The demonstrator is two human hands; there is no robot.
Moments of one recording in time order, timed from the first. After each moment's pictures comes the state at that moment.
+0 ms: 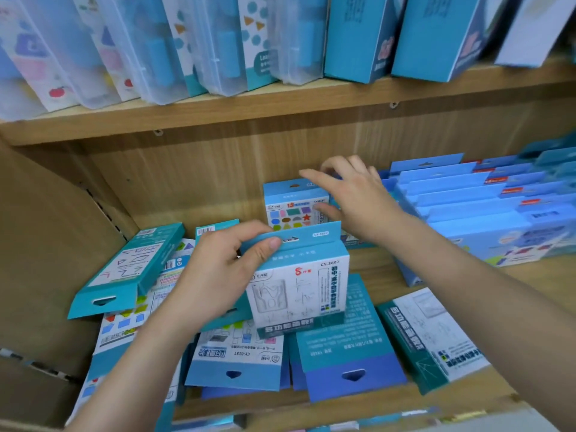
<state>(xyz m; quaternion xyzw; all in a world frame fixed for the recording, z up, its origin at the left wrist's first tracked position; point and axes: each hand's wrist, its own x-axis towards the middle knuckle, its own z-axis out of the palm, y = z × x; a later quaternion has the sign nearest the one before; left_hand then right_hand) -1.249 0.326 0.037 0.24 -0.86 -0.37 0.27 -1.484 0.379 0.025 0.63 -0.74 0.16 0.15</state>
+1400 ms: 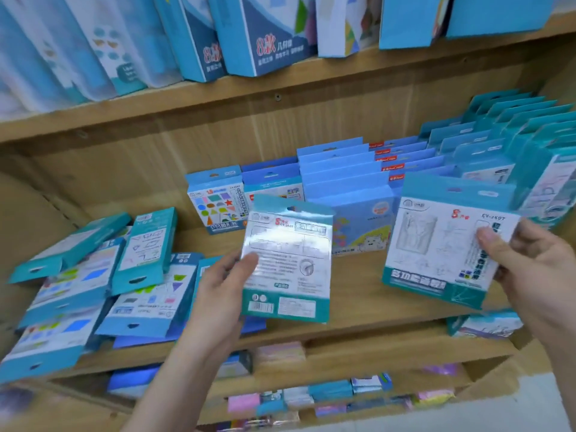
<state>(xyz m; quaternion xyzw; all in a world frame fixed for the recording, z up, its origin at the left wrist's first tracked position) -1.352 0.511 -0.004 0.39 -0.53 -0.67 0.34 -1.610 0.702 -0.031 0.23 -0.59 0.76 -0.17</state>
